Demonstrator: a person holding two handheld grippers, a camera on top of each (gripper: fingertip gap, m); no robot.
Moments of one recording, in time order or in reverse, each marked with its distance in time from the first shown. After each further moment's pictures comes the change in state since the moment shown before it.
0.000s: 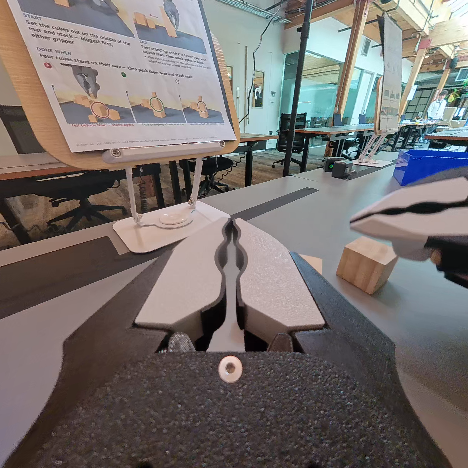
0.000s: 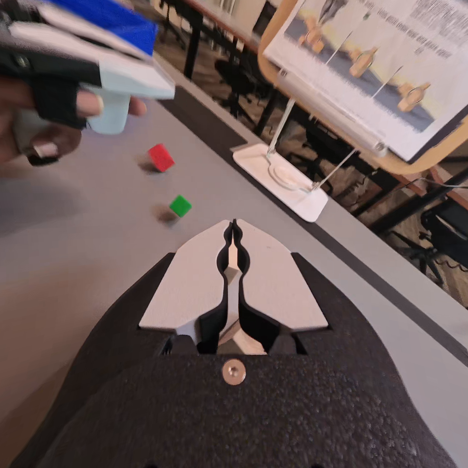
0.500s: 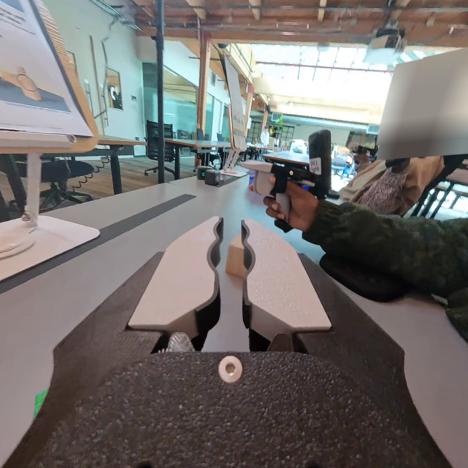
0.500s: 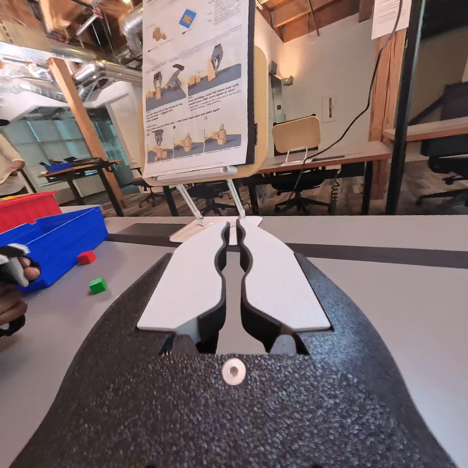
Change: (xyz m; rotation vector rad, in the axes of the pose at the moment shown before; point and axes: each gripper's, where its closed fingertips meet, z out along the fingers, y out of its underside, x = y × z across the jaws) left arm 0.082 -0.002 -0.007 0.038 0.562 -0.188; right arm 0.174 0.048 -0.064 0.384 0.172 0.590
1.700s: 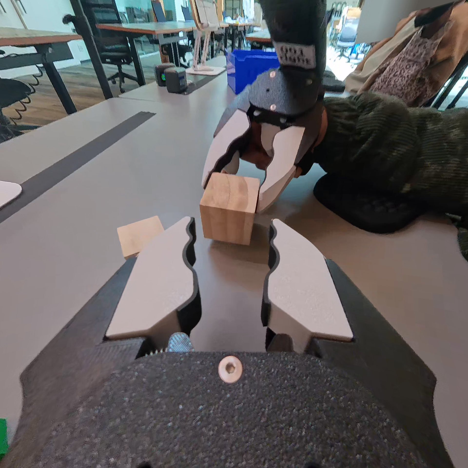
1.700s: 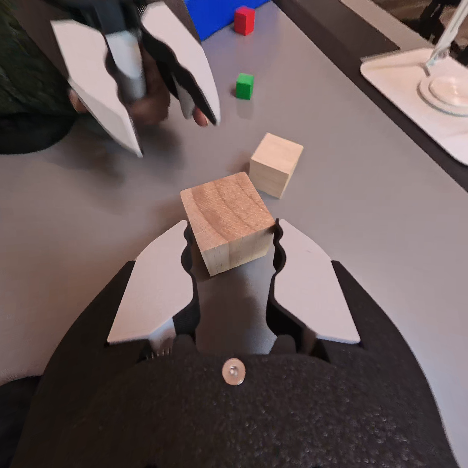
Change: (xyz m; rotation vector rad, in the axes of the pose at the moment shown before) left arm 0.038 0.076 0.035 -0.395 0.080 0.099; right arm -0.132 0.131 -0.035 -0.730 -0.725 -0.356
